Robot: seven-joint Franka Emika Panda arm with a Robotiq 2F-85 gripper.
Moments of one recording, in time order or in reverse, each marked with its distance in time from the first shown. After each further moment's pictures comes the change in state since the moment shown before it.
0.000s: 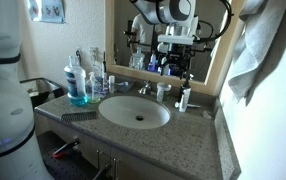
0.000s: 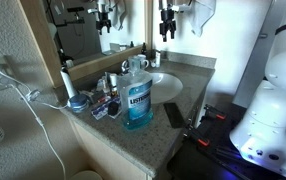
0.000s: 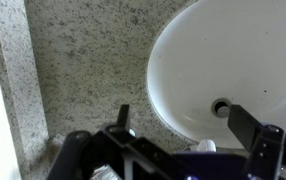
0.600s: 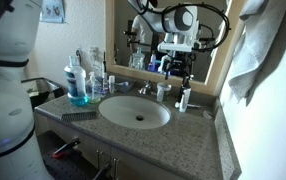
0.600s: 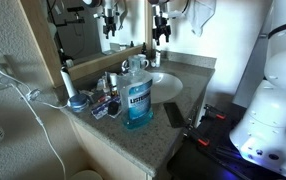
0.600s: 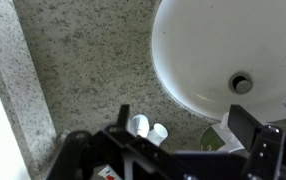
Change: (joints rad) arm -0.017 0.175 0.017 0.163 0.017 0.011 0.146
